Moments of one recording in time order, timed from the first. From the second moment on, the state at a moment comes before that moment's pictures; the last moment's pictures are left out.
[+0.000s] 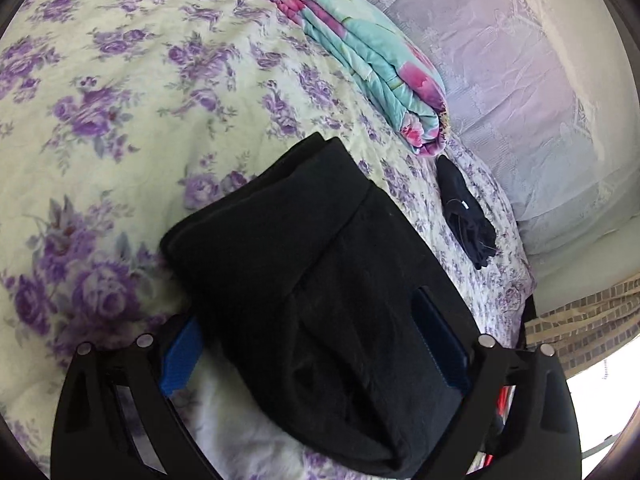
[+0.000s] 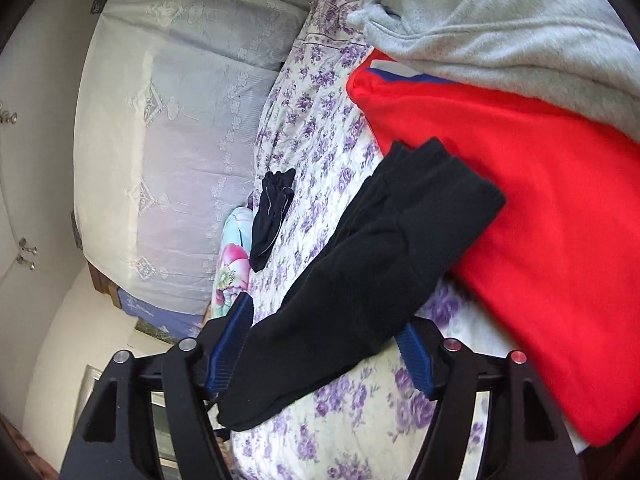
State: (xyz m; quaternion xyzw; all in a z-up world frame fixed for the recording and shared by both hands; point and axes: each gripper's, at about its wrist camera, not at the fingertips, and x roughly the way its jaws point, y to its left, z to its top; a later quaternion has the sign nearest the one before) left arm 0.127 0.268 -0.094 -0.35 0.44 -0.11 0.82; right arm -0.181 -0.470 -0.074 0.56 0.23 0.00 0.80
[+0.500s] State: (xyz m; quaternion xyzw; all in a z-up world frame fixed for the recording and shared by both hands) left arm 0.121 0.293 -0.108 -0.39 0.42 -0.12 0.81; right arm -0.182 -0.473 -0.079 0.54 0.22 -0.03 0.81
